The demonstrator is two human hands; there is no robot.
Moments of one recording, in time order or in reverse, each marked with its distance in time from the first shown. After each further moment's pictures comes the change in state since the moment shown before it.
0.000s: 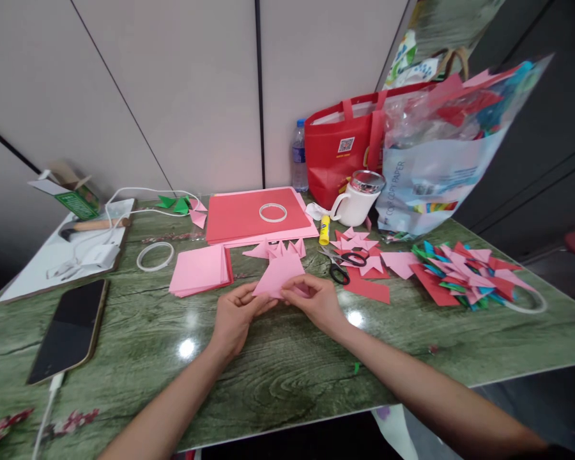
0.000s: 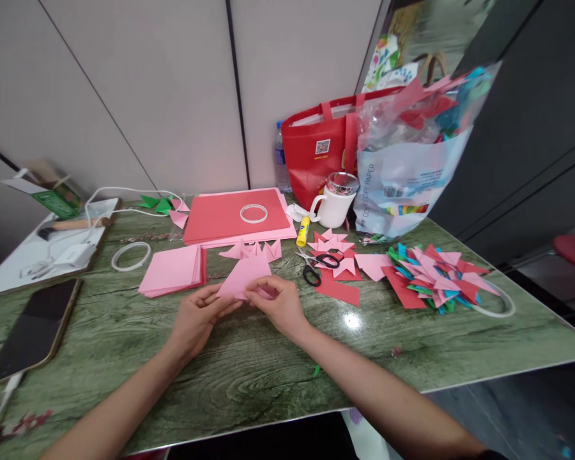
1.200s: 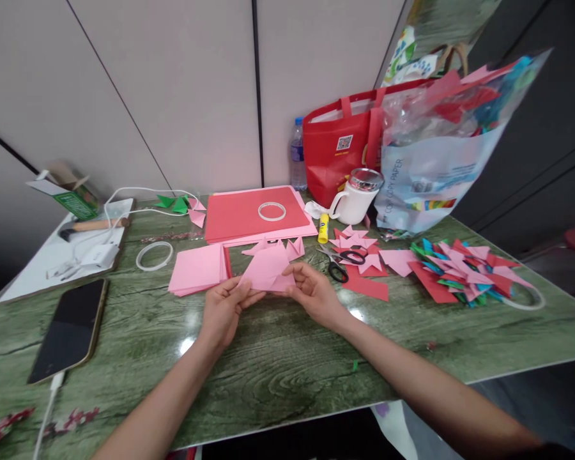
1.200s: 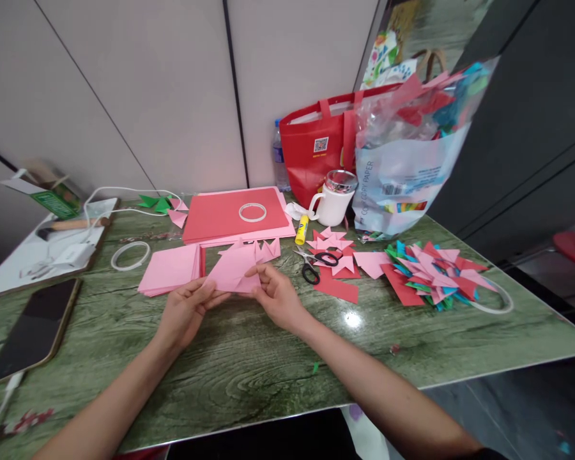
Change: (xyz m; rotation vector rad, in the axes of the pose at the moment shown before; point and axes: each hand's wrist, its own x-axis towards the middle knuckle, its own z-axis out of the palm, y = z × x) left_hand 0.009 0.015 -0.008 -0.018 0.060 0.039; right_hand 0.007 -0.003 -0.004 0.417 -0.294 0.022
